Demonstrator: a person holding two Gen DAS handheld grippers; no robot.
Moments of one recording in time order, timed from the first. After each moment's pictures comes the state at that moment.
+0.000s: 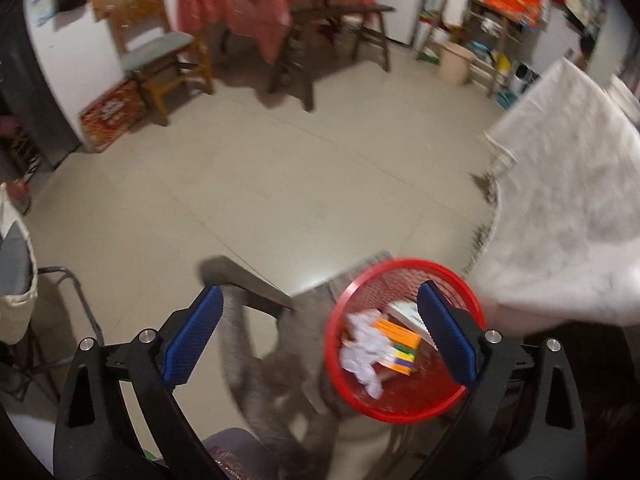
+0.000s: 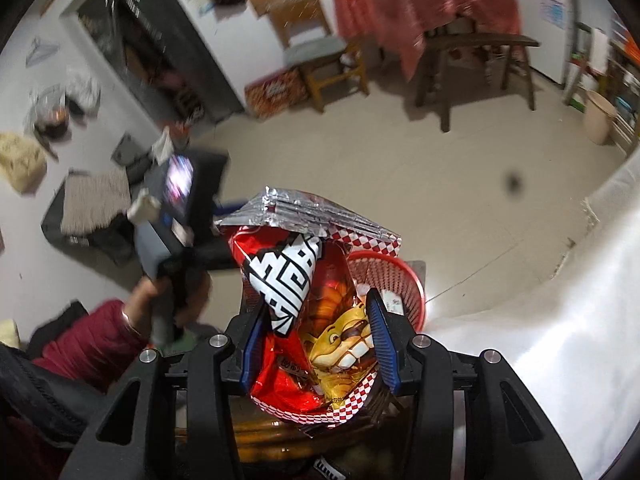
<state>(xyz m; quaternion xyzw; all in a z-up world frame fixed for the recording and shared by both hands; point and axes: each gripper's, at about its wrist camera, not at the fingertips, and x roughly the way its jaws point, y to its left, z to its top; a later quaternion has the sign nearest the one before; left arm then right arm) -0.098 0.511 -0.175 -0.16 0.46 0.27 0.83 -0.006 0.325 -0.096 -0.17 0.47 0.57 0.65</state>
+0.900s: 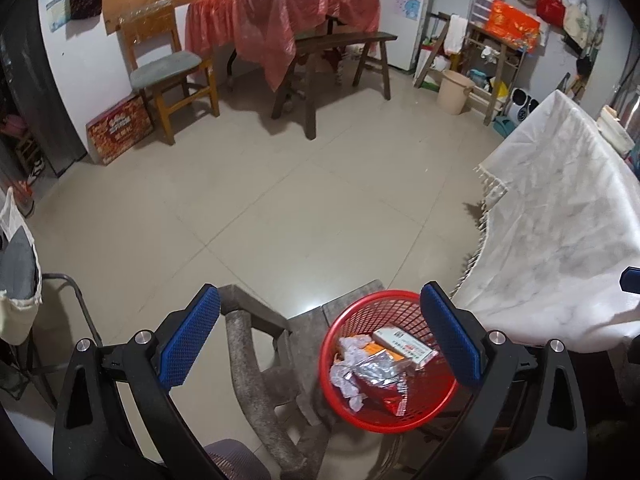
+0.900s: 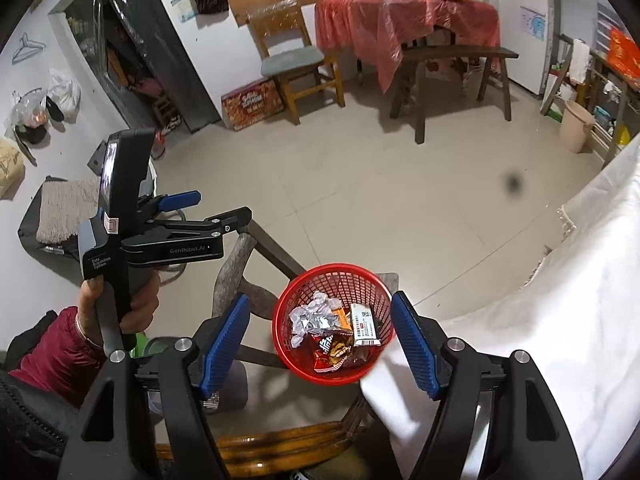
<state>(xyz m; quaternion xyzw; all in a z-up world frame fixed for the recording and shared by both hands) -0.098 0.495 -0.123 -0.16 0.42 0.27 0.85 0.014 0.301 -0.091 -0.16 0.45 0.53 0.70</state>
